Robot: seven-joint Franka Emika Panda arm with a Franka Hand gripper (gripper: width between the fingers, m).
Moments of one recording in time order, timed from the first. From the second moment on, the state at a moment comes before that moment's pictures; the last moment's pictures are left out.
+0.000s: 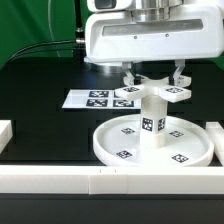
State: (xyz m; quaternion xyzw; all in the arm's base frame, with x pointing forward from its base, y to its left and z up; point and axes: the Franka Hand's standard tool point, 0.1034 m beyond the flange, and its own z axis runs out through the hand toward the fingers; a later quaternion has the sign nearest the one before) arm 0.548 0.037 0.102 -0.98 0.17 -0.01 0.05
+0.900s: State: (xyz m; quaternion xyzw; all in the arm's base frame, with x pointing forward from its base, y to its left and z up) arm 0.549 0.037 0.102 -0.85 0.52 0.02 0.08
